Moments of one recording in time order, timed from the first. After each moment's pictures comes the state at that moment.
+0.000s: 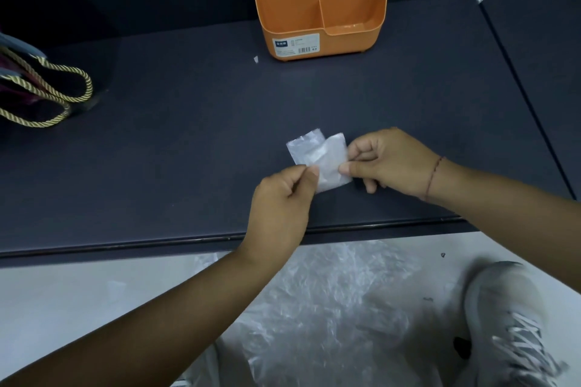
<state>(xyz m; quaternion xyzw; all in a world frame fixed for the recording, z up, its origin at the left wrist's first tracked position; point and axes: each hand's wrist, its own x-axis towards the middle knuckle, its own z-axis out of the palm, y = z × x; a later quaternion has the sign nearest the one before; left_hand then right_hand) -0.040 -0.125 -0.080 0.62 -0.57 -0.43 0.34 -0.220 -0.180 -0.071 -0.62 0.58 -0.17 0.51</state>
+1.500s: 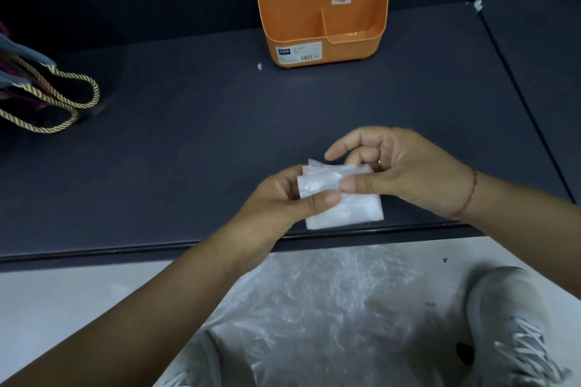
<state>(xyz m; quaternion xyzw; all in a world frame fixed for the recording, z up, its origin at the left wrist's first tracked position) -0.017 -0.134 -0.054 0.51 -0.43 -0.70 0.24 -0.218 -0.163 -0.030 -0.58 0.44 -0.25 0.64</state>
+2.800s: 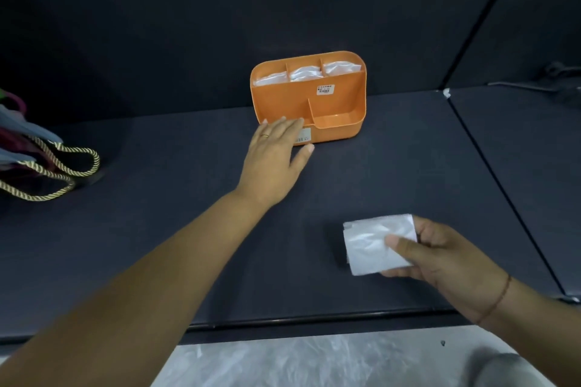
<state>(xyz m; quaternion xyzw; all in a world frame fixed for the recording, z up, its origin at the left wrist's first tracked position) -0.039 -0.290 -0.068 0.55 -0.81 -0.10 0.19 -0.265 -0.150 -0.044 -0.37 0.59 -0.33 0.64</state>
